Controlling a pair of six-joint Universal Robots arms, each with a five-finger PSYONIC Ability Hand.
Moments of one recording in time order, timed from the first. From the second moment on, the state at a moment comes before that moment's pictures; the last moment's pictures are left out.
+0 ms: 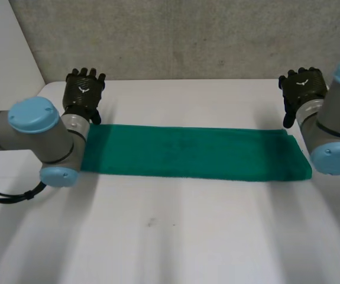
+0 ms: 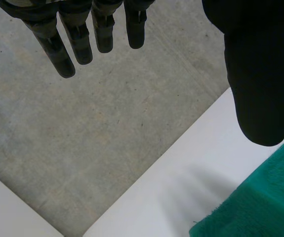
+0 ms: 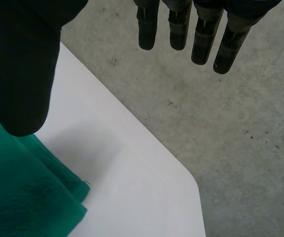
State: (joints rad) left arm 4.38 -2.33 -1.19 3.64 -1.60 3.60; right arm 1.82 -0.93 1.11 -0.08 1.64 2.64; left_hand 0.21 0.20 0.21 0.21 0.05; right_hand 0.21 0.23 0.21 0.23 0.07
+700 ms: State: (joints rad) left arm 4.40 -1.97 -1.76 3.63 -1.59 3.43; right arm 1.60 -0.93 1.47 -0.08 1.40 2.69; left_hand 0.21 0.20 0.21 0.21 0.05; right_hand 0.87 1.03 1.01 1.01 0.80
